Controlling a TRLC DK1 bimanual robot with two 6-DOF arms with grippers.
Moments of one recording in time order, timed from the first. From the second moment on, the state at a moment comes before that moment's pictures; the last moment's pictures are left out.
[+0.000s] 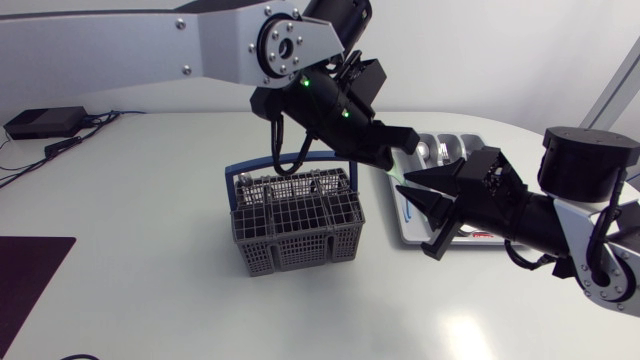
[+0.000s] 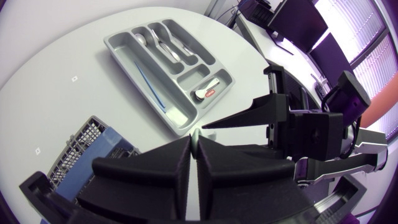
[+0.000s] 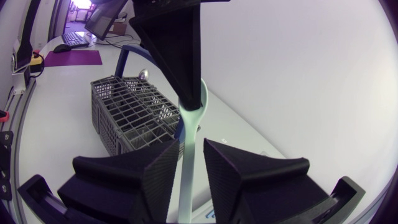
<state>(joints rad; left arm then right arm) -0.75 1.93 1.76 -0.70 0.35 -0.14 0.26 1.13 0.49 0.30 -0.43 -0.54</state>
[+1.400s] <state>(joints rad) -0.59 1.78 1.75 -0.71 0.28 -0.07 -0.24 1.26 0.60 -0.15 -0.93 -1.04</state>
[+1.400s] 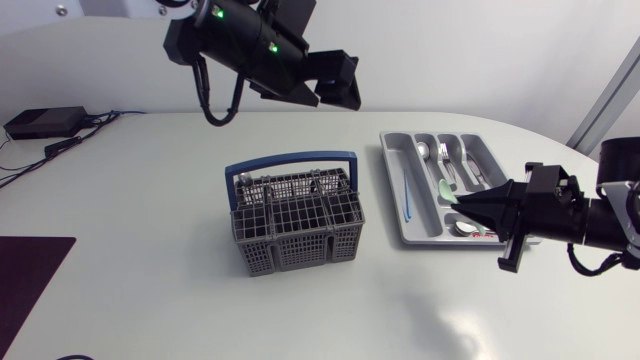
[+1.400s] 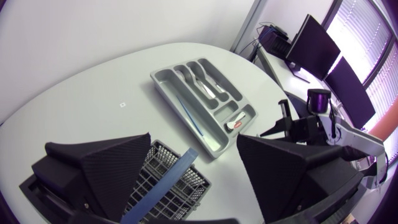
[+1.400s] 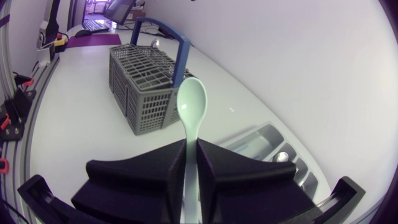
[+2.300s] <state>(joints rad) -0.51 1.52 1.47 -0.82 0.04 0.22 -0.44 1.92 1.07 -0.56 -0.72 -1.79</state>
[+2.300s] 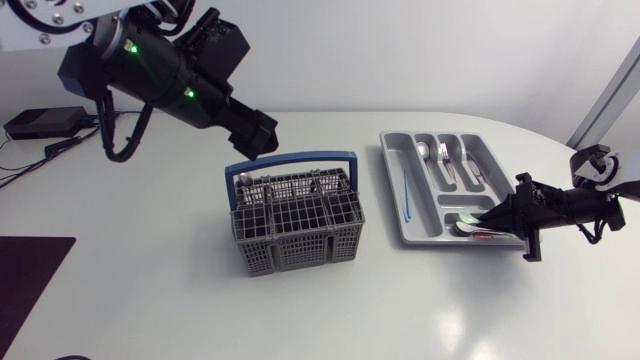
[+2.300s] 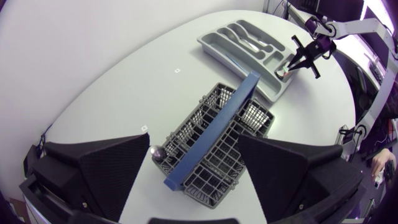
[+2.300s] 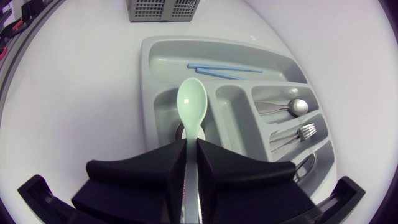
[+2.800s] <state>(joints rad) -0.54 1.41 1.33 -0.84 0.01 0.24 -0.47 1.96 1.10 -0.52 -0.66 -1.81</state>
